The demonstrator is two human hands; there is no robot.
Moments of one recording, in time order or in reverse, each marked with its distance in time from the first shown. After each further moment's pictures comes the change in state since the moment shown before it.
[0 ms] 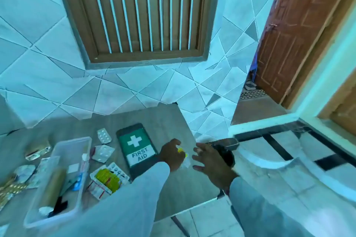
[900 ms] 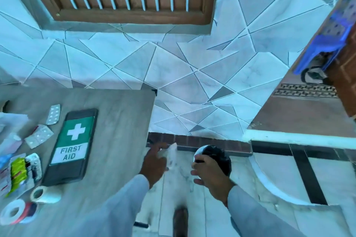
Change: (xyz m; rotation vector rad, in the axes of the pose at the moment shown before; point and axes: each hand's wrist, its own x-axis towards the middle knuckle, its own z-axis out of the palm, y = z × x) left_hand 0.173 0.150 0.213 -0.429 0.202 -0.529; right_hand 0.281 -0.057 -0.286 -0.183 -0.284 0.478
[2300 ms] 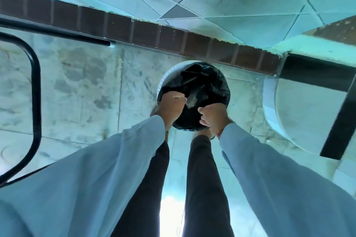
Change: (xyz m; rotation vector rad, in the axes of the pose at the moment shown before) left_hand 0.344 -0.228 0.384 -0.028 -0.197 -0.662; right_hand 0.449 0.173 -0.263 -0.417 0.324 0.605
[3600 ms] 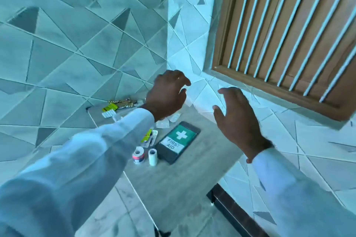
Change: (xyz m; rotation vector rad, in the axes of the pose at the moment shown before) left_hand -0.738 -0.073 -0.529 0.521 1.539 1.163; right_hand -0.851 -0.029 0.161 -0.570 0.454 -2.352
